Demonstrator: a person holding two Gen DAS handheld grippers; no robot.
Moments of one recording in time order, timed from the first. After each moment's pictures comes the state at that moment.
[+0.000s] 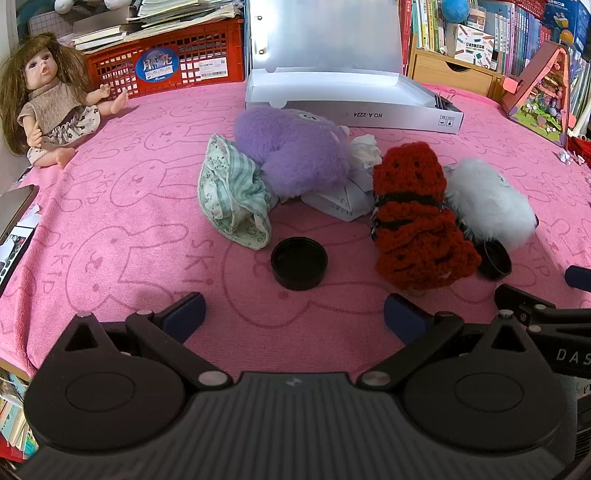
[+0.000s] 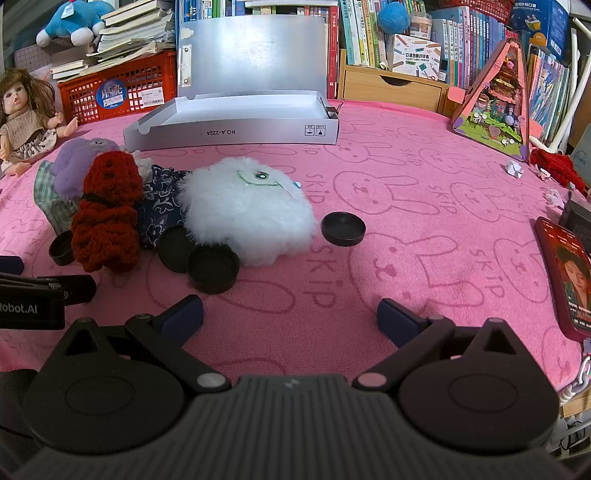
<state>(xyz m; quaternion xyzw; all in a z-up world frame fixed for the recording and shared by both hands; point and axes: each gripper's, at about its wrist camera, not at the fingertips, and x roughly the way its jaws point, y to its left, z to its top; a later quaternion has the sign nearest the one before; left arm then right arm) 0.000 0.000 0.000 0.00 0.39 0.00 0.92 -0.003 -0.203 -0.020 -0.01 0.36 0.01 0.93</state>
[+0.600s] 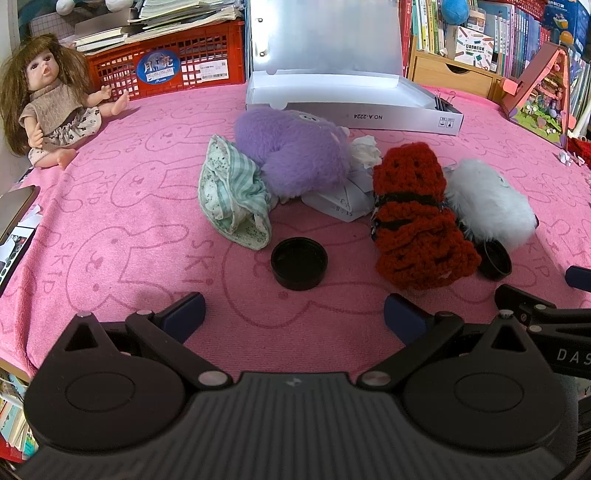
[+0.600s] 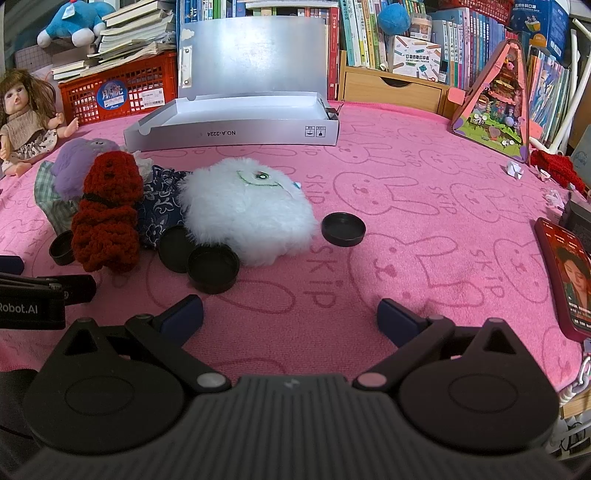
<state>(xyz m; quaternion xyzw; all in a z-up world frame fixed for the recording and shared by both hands) 0.000 0.000 0.000 0.00 0.39 0.00 0.92 -0.003 -0.202 -0.021 -0.01 0.35 0.01 0.94</state>
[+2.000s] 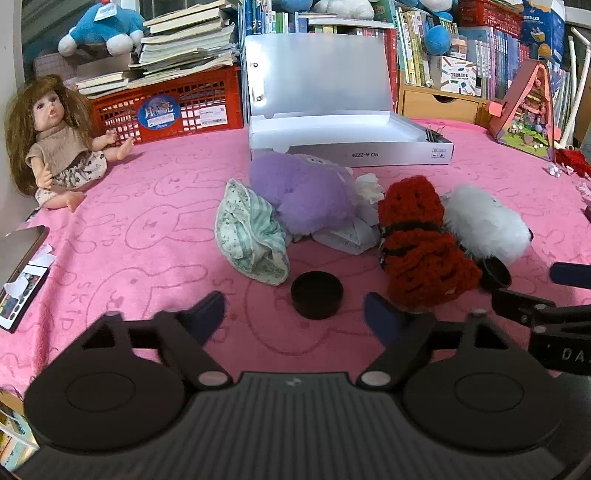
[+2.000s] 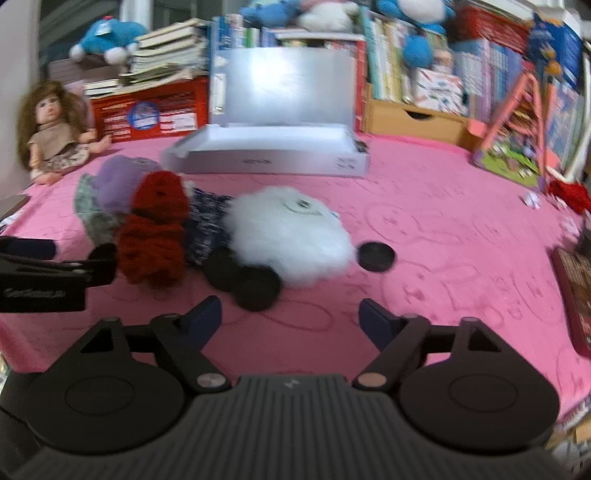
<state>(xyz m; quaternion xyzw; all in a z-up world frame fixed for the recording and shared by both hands) -0.015 0.010 0.008 0.03 0.32 -0.02 0.95 -0.019 -0.184 -0.013 -0.02 0.30 0.05 0.95</state>
